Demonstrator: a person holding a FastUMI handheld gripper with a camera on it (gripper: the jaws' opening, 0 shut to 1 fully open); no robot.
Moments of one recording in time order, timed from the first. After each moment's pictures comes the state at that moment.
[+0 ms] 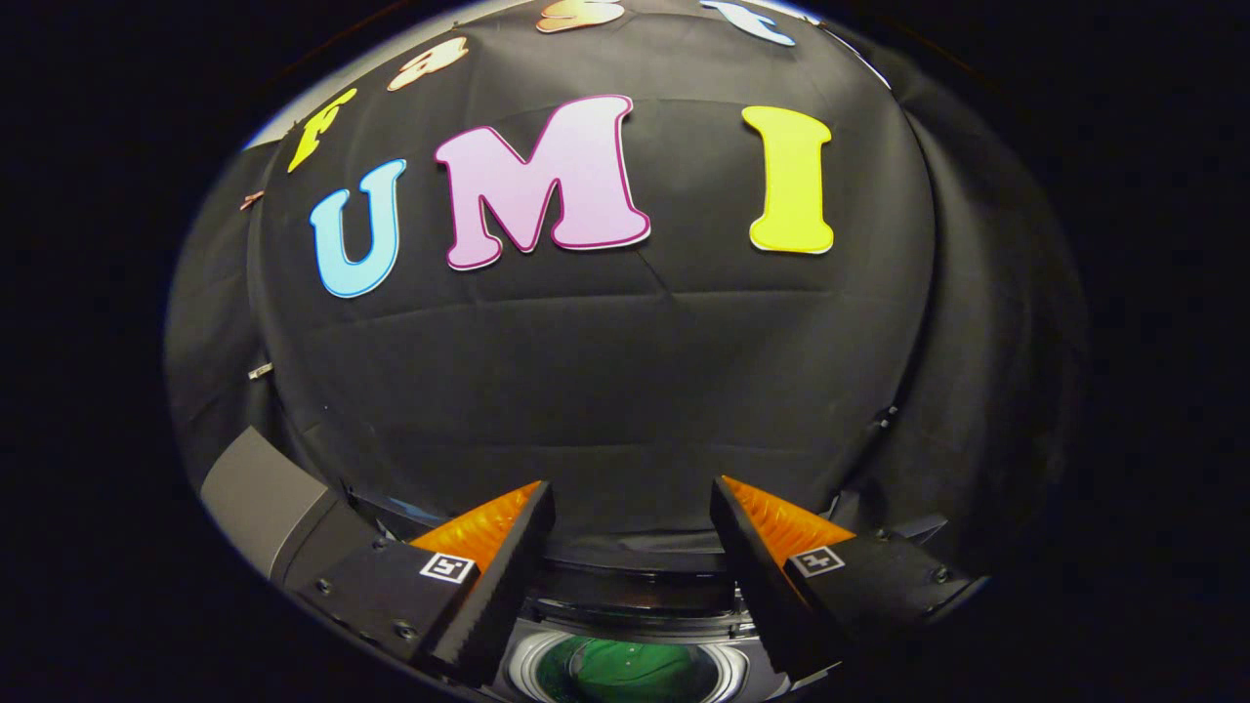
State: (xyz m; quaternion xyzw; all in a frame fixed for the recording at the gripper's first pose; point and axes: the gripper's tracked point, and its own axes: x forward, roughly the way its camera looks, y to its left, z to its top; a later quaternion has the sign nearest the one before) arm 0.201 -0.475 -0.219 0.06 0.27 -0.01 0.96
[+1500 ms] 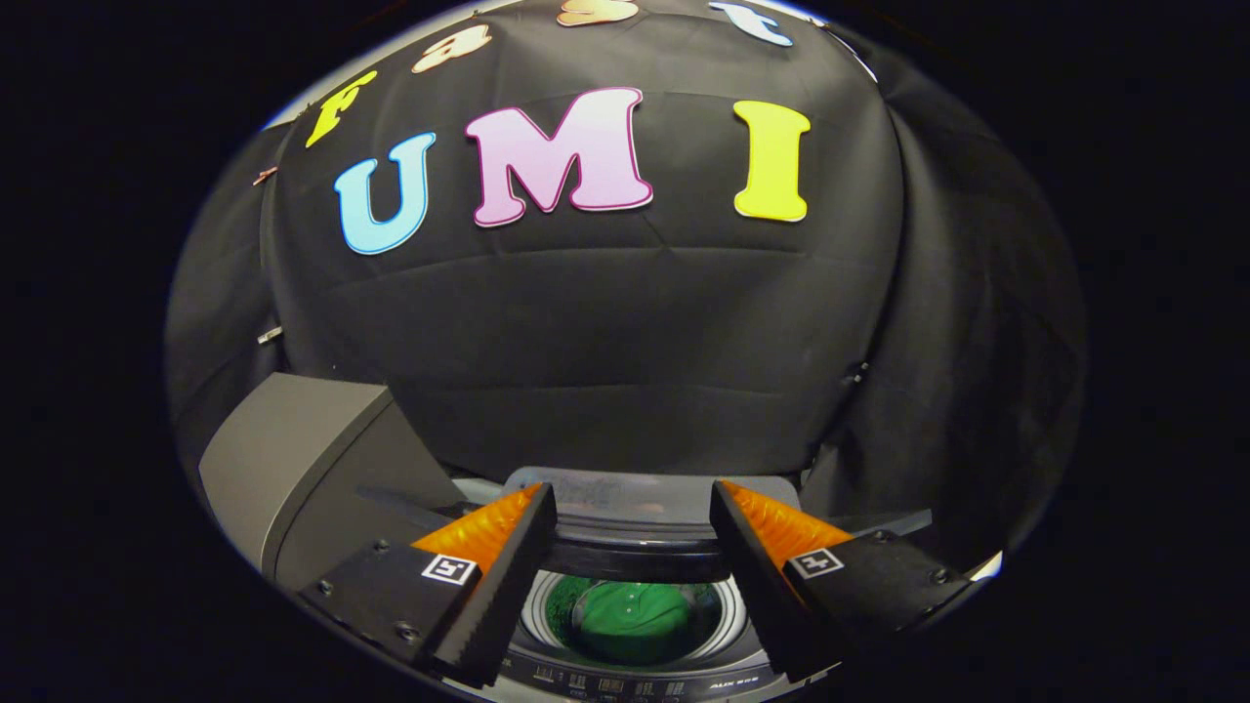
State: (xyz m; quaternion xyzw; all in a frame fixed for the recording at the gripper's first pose) arm 0.073 -0.447 -0.232 0.05 0.34 -0.02 0.94
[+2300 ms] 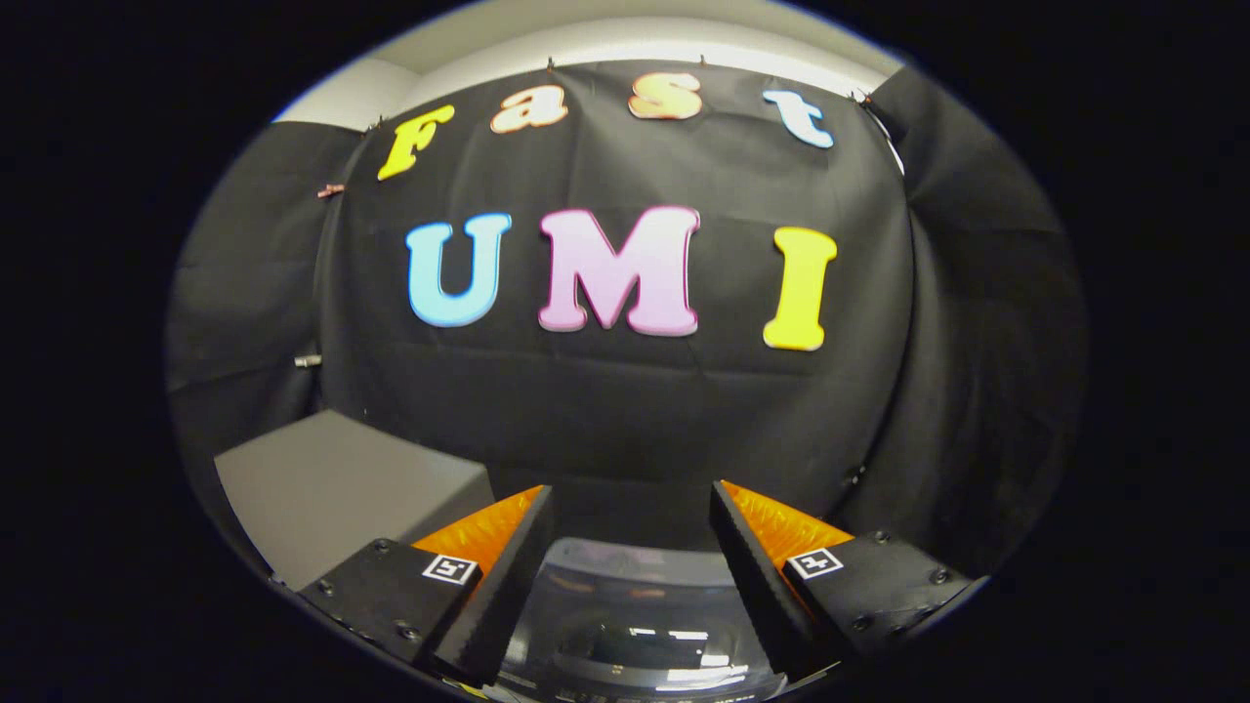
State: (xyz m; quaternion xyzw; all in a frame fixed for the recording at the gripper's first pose) arm 0.068 -0.386 -0.080 0.01 0.14 0.01 0.99
